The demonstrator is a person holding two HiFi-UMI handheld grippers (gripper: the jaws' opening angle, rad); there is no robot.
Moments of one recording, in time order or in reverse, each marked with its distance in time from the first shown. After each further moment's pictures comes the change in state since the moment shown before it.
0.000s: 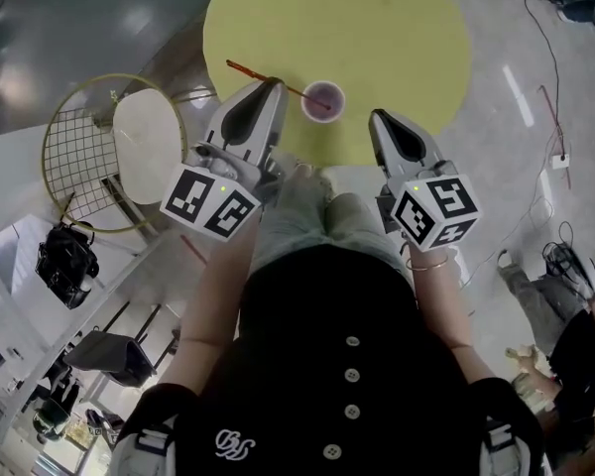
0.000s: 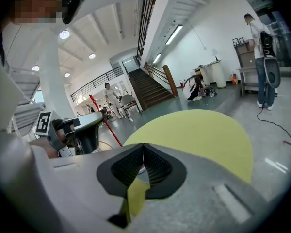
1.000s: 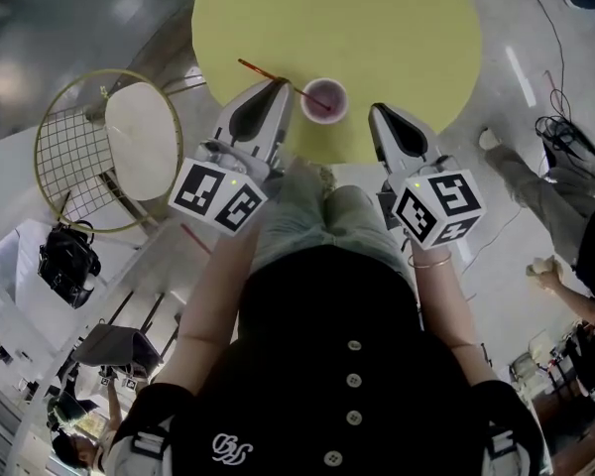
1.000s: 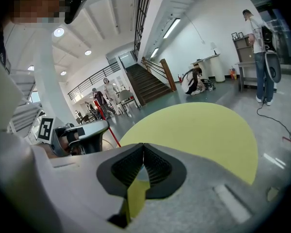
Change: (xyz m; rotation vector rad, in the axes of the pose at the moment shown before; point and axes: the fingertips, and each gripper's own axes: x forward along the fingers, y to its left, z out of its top) left arm 0.023 0.021 -0.043 -0.050 0.110 0.016; right arm 0.017 -0.016 -0.006 0.030 0.064 -0.018
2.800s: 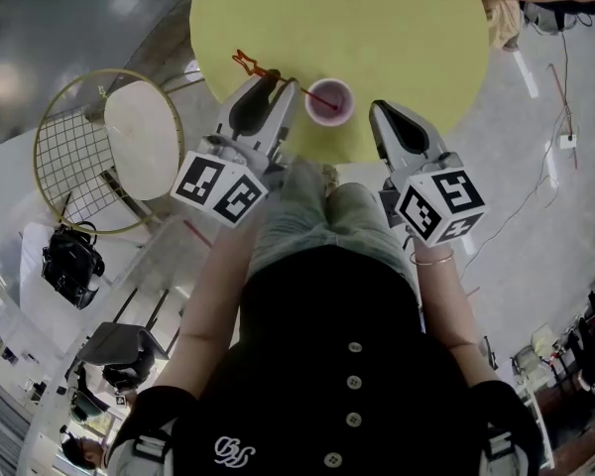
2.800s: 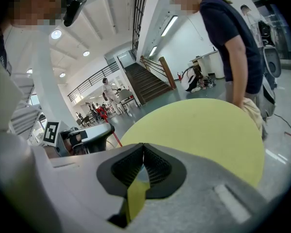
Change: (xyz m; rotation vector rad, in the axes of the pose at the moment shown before) left arm 0.010 0.021 -0.018 -0.068 0.024 -0.002; right arm 0.013 -0.005 -0.007 0.033 0.012 0.014
